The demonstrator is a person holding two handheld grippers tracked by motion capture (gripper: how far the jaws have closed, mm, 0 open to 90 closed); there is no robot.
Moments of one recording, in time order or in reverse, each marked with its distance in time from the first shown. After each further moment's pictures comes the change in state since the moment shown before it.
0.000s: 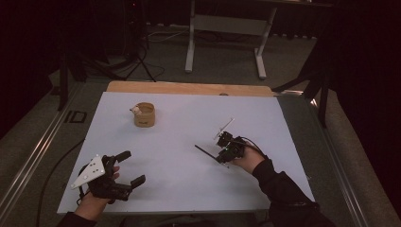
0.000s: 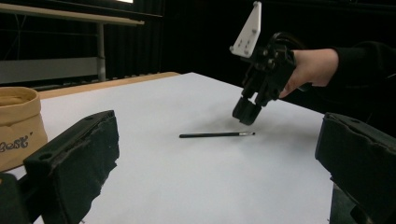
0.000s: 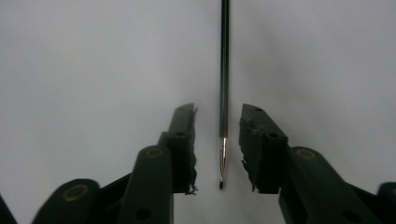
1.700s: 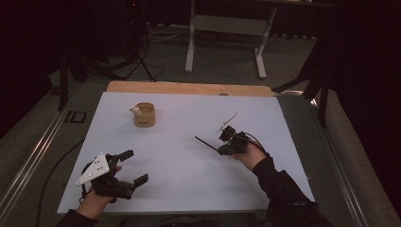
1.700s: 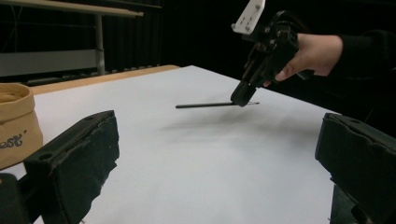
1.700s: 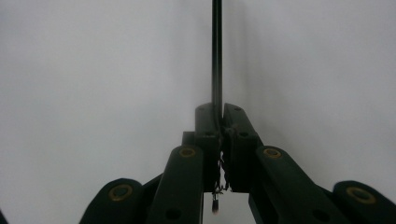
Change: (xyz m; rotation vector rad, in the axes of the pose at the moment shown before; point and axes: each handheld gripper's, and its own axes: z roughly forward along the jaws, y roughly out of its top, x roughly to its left) left arm -0.002 0.008 0.009 0.041 -0.002 -0.005; right arm -0.006 0.004 -0.021 -0.092 -0.026 0.044
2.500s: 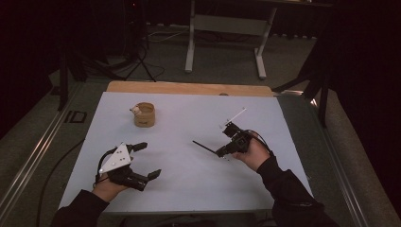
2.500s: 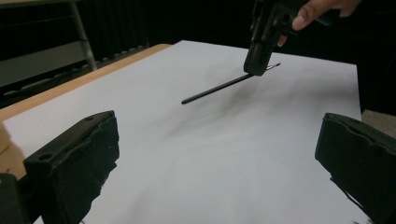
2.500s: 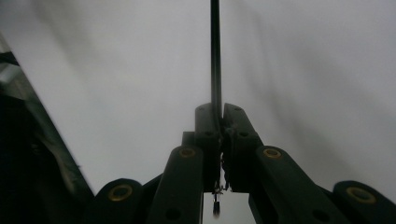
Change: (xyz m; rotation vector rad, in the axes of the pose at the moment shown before) left arm 0.004 0.016 0.044 0.156 -0.035 0.232; right arm -0.004 0.002 -0.015 0.006 0.218 0.155
